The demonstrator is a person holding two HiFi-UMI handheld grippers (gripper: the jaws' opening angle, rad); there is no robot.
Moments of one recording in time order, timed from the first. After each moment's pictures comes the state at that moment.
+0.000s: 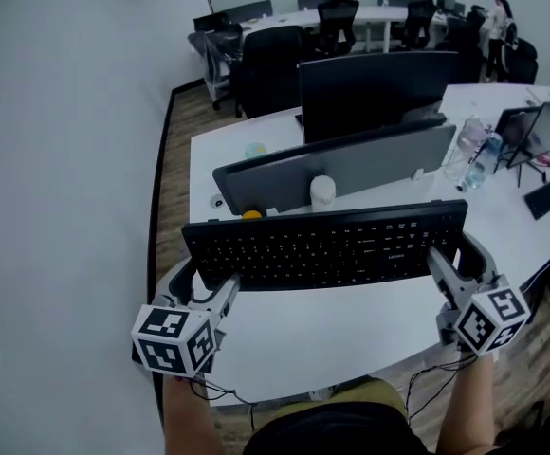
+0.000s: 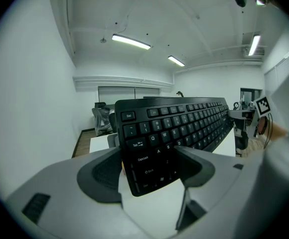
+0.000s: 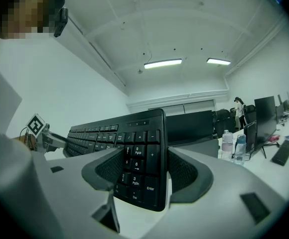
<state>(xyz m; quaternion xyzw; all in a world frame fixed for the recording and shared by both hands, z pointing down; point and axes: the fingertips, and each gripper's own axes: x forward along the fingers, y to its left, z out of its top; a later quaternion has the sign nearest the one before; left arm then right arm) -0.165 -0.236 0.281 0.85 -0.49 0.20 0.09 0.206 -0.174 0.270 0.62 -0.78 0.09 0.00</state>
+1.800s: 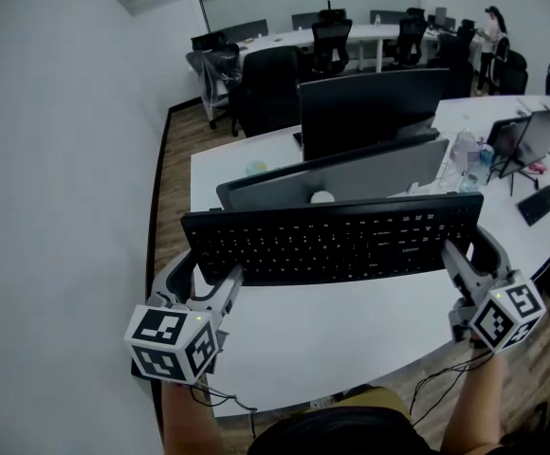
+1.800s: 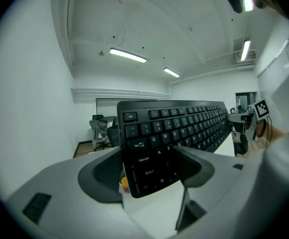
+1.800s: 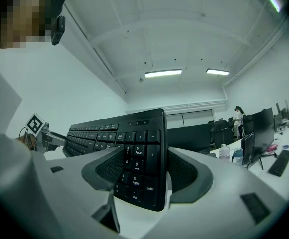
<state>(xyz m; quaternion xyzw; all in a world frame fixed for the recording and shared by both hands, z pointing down) -0.166 -0.236 0.219 0.87 -0.48 0.14 0.04 0.204 -0.159 0.215 0.63 -0.77 0.05 -0.03</state>
